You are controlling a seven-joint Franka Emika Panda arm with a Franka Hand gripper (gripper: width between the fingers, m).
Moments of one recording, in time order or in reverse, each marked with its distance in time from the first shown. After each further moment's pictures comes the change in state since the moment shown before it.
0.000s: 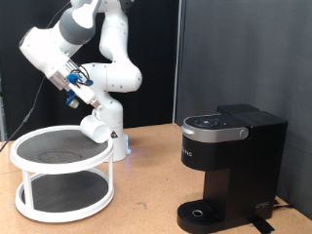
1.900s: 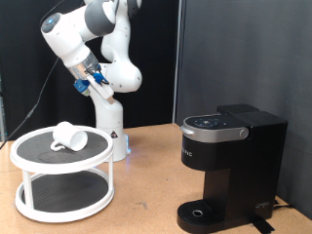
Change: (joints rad) arm -0.063 -0.110 0.170 0.019 -0.216 -0.256 0.176
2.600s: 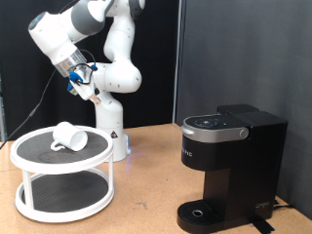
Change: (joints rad) arm -0.091 0.000 -0.045 -0.013 0.049 0.058 0.127
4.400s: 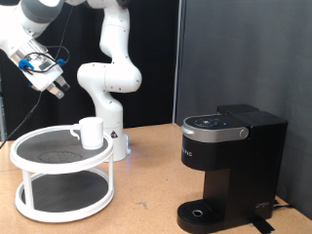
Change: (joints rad) arm 0.052 0.304 -0.204 0.300 0.073 0.010 -0.141
